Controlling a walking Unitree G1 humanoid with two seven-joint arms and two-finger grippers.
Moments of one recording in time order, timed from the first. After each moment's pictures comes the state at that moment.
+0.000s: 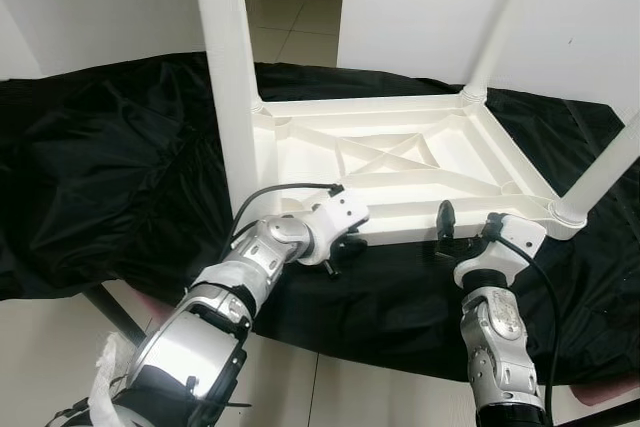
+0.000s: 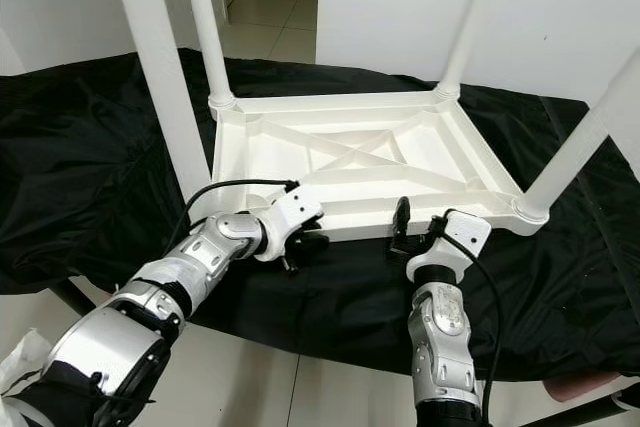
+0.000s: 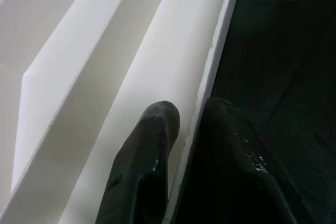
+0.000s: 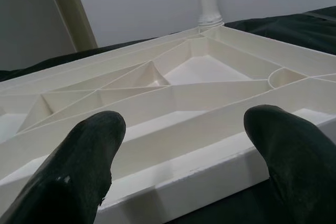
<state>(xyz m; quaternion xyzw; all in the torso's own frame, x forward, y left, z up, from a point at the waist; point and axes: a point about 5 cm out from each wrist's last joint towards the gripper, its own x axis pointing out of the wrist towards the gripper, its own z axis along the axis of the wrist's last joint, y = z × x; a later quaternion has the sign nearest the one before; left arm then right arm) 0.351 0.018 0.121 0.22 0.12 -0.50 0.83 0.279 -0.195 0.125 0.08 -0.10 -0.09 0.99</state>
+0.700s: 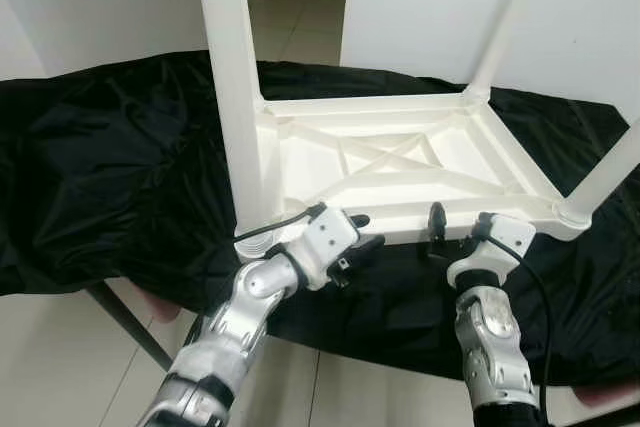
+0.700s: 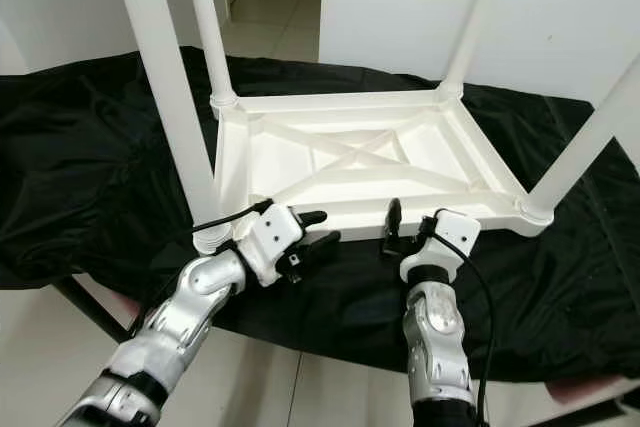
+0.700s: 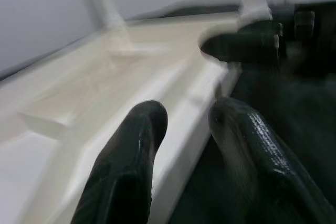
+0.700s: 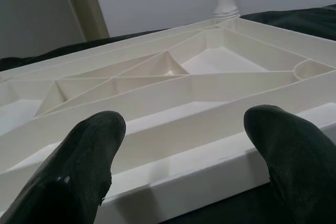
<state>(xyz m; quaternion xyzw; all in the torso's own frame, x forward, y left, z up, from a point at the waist) 0.290 0.044 0.137 0.11 -0.13 -0.44 0.88 0.282 -0.187 0.120 0.08 -0.09 -0.07 0.99</state>
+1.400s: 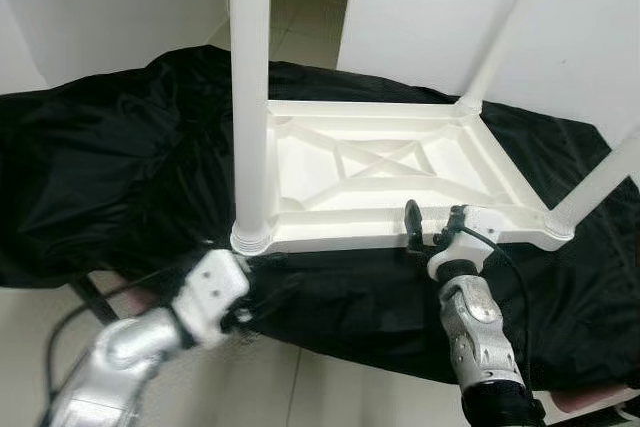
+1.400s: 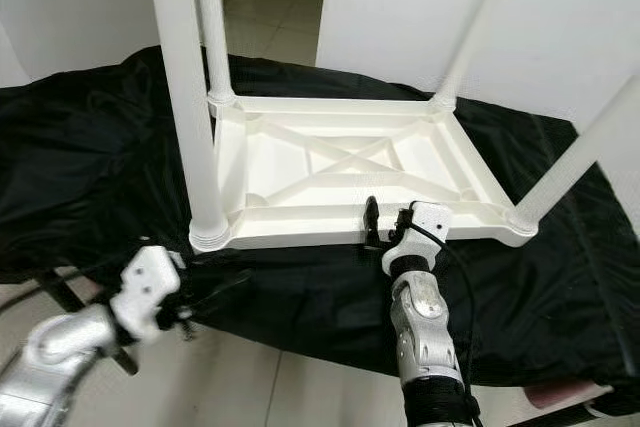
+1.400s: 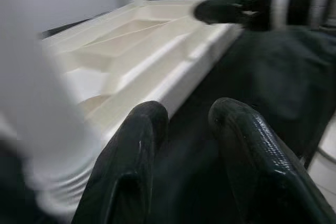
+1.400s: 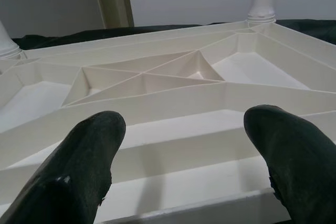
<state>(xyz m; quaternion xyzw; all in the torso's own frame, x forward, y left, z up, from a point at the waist) 0.220 0.154 0.153 0.15 -0.05 -0.44 0.88 0.301 -0.173 0.115 0.08 -0.07 -0.02 0.99</state>
